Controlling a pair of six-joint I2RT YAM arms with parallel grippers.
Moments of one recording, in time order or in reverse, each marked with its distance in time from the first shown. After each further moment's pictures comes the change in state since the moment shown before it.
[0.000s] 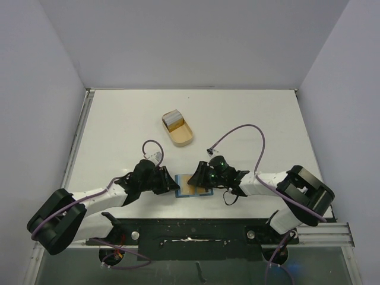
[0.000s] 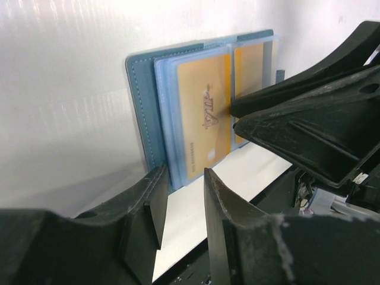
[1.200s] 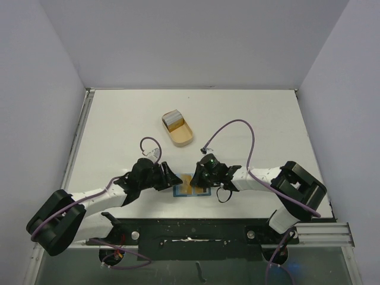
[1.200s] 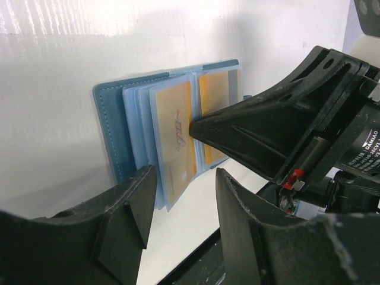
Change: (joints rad) left arm 0.014 -0.029 0.002 0.074 -0.029 -0.027; right arm 0.047 0.065 0.149 -0.259 0.119 -0.087
